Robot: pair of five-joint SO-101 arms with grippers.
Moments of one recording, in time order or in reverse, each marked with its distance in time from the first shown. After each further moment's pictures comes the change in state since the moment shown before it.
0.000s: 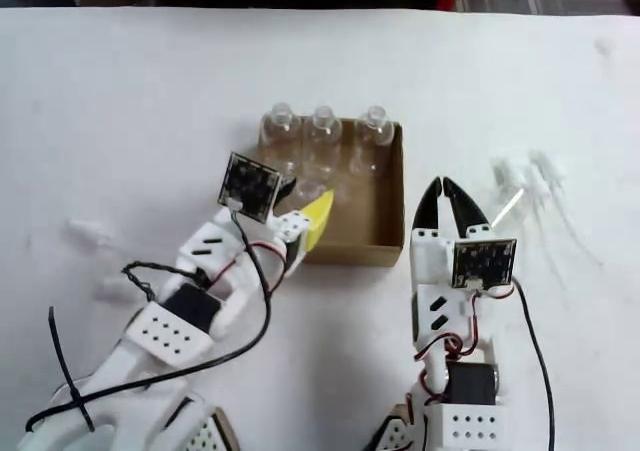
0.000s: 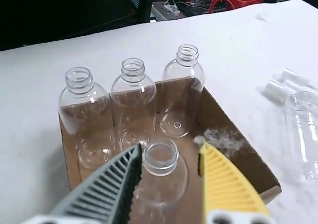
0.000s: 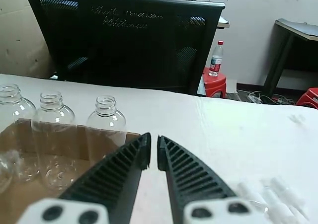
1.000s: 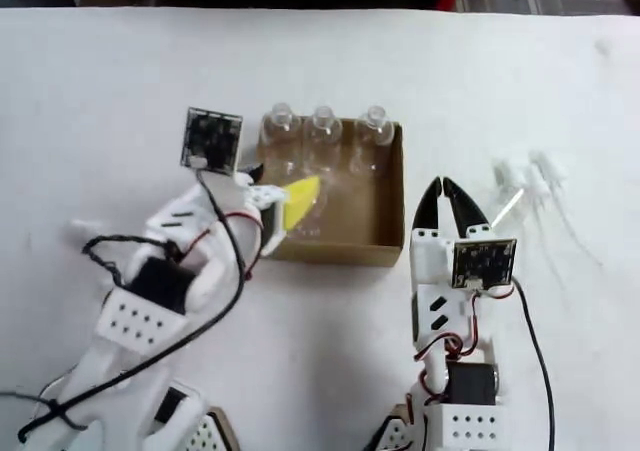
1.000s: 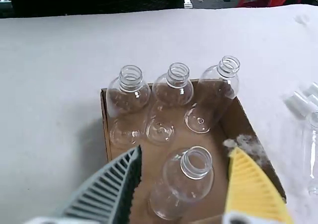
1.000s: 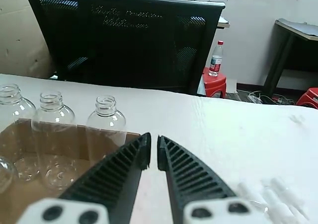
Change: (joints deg) left arm -6.3 -1.0 -17.8 26.8 5.5; right arm 0.0 0.0 0.0 0.0 0.0
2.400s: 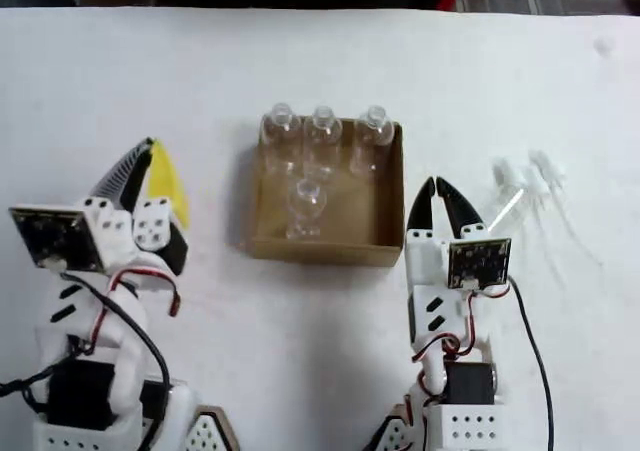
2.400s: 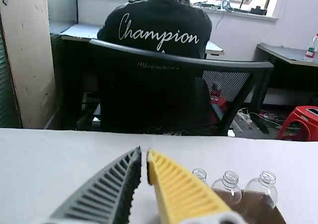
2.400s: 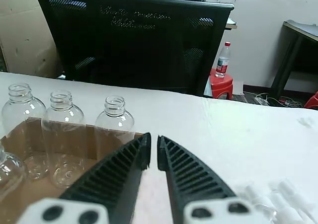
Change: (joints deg) left arm -16.2 -35.4 3.0 4.4 -3.4; right arm -1.6 0.0 0.0 0.0 0.0
